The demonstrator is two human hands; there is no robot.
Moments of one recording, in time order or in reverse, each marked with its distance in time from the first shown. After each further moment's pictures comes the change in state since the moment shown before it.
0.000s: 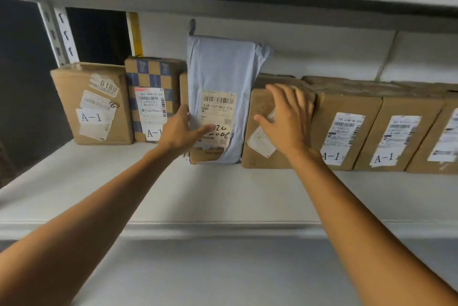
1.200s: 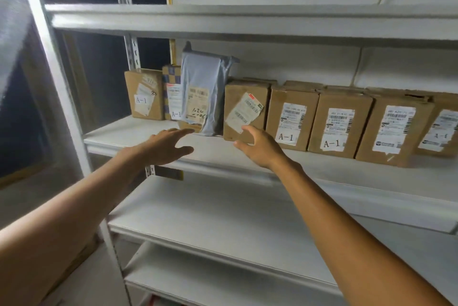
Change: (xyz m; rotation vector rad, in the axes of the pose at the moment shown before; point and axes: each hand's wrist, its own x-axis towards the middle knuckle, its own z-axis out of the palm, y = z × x) left_hand -0.238 0.134 -0.010 0.633 -0.226 -0.078; right_hand -0.111 0.040 -0.179 0.582 -0.758 0.063
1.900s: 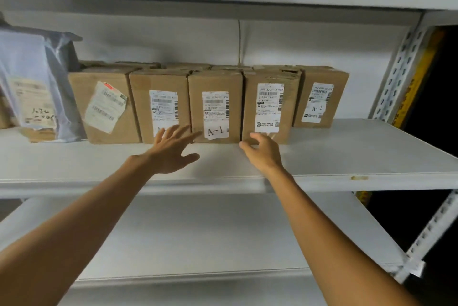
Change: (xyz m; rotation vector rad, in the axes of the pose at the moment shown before) left_hand 0.140 0.266 0.140 0.143 -0.019 0.363; right_hand -0.057 0.258 -0.147 0.059 0.372 0.415
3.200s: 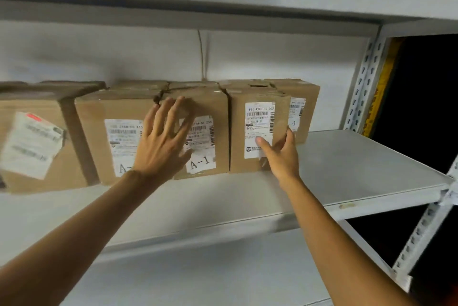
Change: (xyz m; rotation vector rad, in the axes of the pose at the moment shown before) left_hand 0.110 0.043 -0.003 0.263 0.762 0.229; right_hand 0.085 0.071 -0.050 0.402 0.364 0.101
